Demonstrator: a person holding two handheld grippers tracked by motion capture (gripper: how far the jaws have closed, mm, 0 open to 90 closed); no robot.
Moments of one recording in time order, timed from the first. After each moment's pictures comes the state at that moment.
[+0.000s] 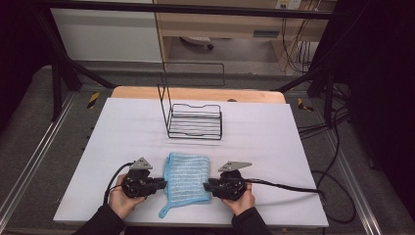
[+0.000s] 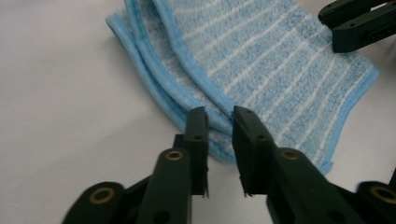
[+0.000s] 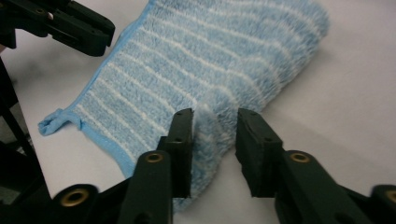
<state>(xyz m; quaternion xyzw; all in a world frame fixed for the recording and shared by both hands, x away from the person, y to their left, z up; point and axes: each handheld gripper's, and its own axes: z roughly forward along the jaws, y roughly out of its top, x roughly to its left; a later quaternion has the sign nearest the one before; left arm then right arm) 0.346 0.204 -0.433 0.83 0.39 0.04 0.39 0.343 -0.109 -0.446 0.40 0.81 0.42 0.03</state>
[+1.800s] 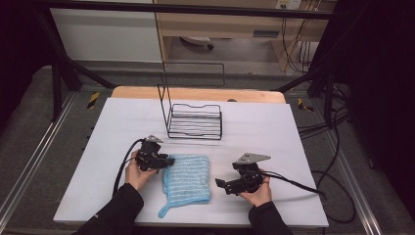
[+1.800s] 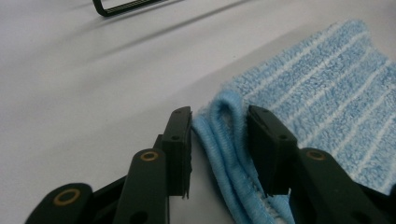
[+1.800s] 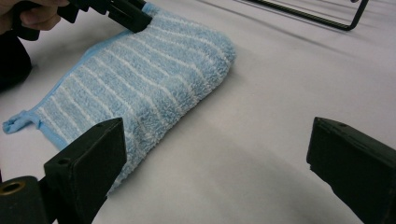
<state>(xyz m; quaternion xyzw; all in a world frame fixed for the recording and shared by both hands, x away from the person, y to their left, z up) 0.429 0.181 -0.440 0.82 0.45 0.06 0.35 0.363 -0.157 -0.437 0.38 0.81 0.45 0.07</state>
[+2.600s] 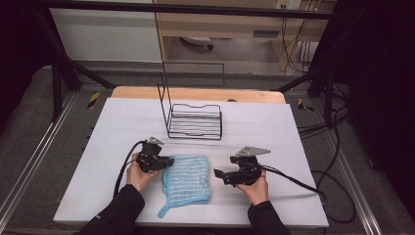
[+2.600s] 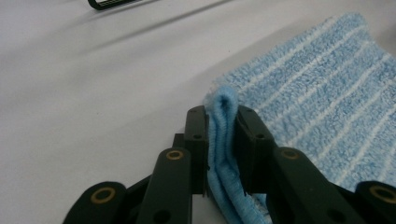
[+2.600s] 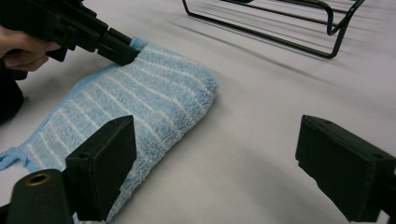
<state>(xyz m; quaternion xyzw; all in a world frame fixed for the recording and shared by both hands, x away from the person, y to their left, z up) 0.424 0.178 -0.441 0.82 0.45 0.06 0.34 0.381 -0.153 -0.432 0.40 0.79 0.47 0.08</state>
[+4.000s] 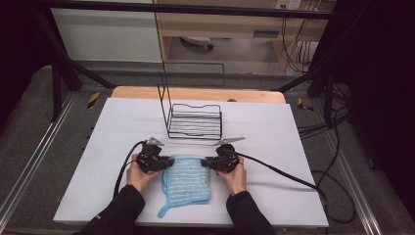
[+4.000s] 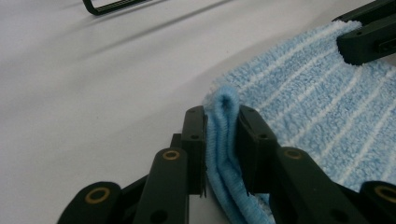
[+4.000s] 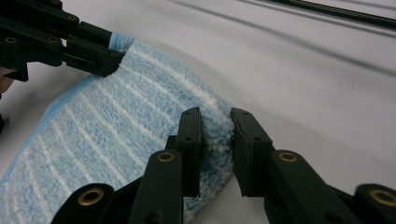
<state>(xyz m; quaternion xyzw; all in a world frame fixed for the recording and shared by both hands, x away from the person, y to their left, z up) 0.423 0.179 -0.444 0.83 0.43 0.06 0.35 0.431 -0.100 -0.458 0.43 0.80 0.43 0.00</state>
